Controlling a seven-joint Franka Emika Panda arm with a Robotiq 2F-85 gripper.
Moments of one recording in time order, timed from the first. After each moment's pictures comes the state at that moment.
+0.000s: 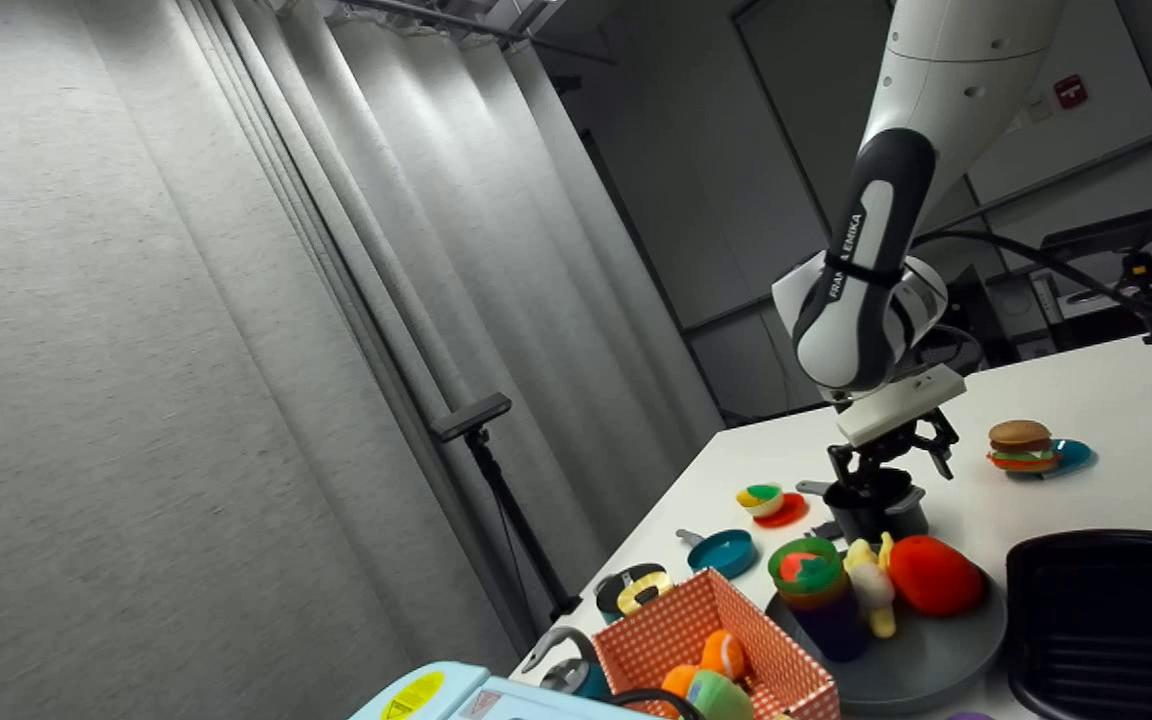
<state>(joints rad) -0.18 0.47 -0.26 -1.97 0.00 2.48 0.59</state>
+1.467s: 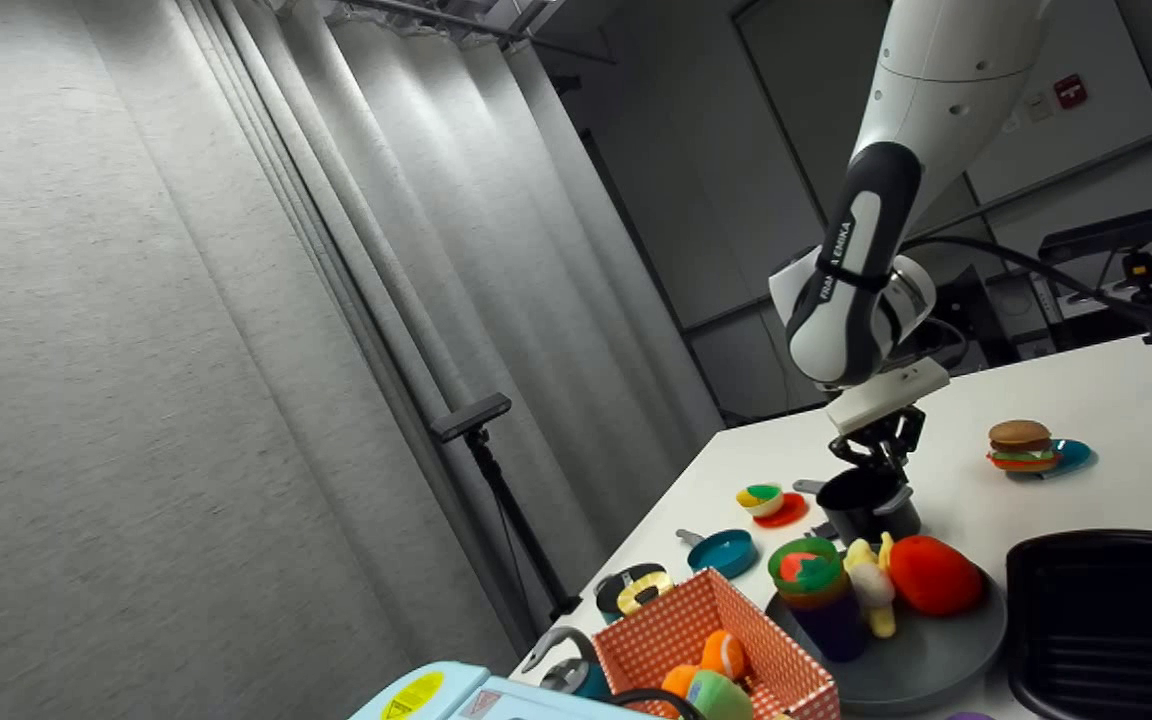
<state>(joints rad) -0.18 0.51 -0.30 -1.89 0.01 2.50 0.57</state>
